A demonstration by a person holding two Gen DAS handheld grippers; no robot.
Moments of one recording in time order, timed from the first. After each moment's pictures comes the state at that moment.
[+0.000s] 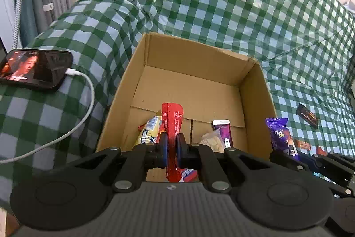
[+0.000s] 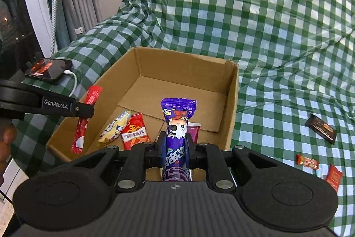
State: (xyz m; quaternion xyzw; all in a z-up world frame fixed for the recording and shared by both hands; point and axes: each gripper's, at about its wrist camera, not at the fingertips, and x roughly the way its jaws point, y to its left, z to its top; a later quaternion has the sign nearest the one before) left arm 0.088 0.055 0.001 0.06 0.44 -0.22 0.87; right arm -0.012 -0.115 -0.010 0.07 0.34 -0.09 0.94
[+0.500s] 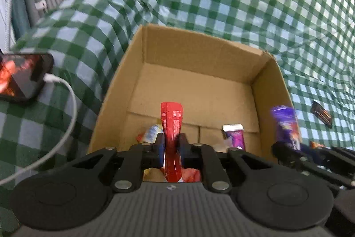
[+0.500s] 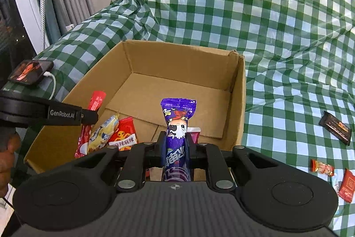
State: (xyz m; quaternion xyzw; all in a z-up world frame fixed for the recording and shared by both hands) left arm 0.120 0.028 -0.028 0.09 0.44 -0.20 0.87; right arm 0.034 -0.141 -0.038 0.10 0.34 -0.09 0.93
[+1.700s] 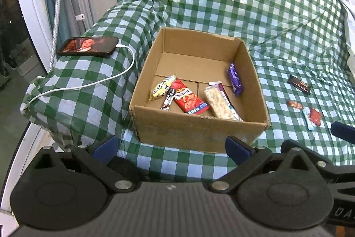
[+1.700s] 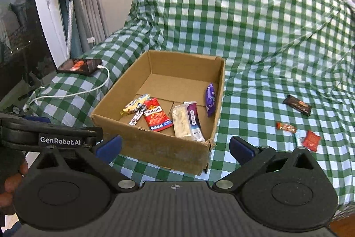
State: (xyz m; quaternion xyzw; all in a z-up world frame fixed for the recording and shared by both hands) left arm -0.098 0.132 0.045 0.11 0.39 -0.19 0.89; right arm -0.177 -0.038 0.033 0.08 0.29 -0.11 0.95
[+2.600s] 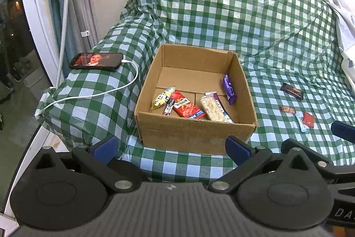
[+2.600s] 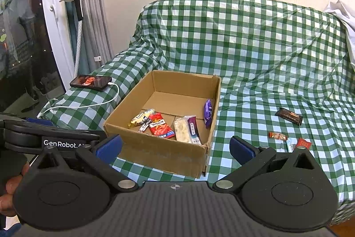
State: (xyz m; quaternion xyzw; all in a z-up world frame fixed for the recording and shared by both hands) left arm -0.141 0.144 0.067 0.11 0.36 -0.19 0.91; right arm -0.227 -0.025 0.049 0.08 0.24 -0.12 0.96
